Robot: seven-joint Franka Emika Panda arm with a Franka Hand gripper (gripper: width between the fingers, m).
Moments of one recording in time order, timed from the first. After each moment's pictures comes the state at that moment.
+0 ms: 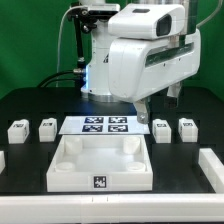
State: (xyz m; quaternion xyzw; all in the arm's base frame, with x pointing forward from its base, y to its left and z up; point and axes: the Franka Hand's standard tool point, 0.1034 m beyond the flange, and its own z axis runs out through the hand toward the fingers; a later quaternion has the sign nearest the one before) arm 0.566 0.057 0.115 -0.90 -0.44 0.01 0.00
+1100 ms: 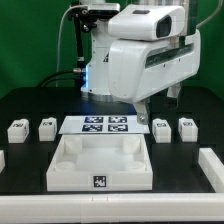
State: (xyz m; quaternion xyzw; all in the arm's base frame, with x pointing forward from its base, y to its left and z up) arm 0.565 0.057 0.112 -0.90 -0.44 0.01 0.00
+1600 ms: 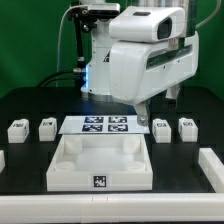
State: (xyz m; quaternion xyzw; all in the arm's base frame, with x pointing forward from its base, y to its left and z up) arm 0.550 0.051 0.103 -0.89 -0.46 0.01 0.00
